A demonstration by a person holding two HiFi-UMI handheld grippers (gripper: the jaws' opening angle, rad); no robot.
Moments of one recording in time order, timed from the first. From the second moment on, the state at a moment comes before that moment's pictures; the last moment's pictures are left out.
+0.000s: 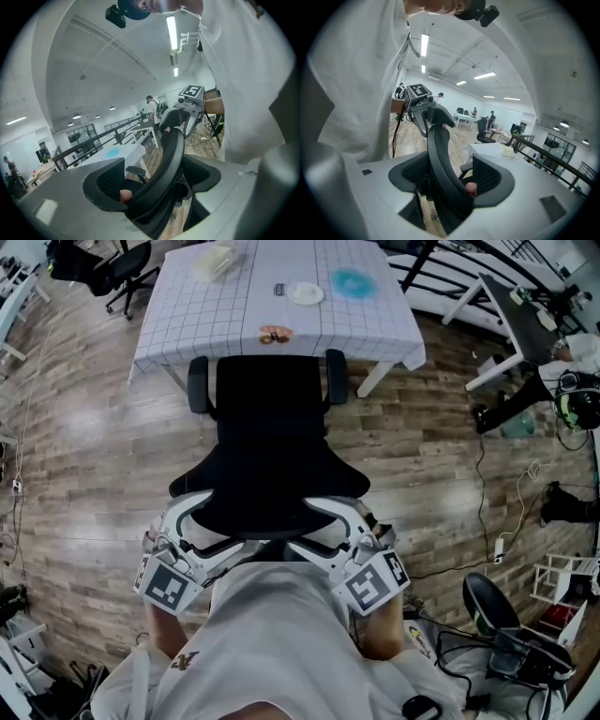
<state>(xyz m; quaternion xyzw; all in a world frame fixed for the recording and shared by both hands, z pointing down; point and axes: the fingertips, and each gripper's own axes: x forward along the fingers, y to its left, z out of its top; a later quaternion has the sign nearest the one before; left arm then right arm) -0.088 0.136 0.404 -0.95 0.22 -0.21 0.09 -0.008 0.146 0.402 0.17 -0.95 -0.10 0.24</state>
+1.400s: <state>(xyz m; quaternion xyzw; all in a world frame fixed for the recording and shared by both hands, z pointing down) -0.068 0.049 0.401 -0.96 0.21 -0.19 0.09 0.015 0.057 0.402 0.17 -0.95 -0.09 0.24</state>
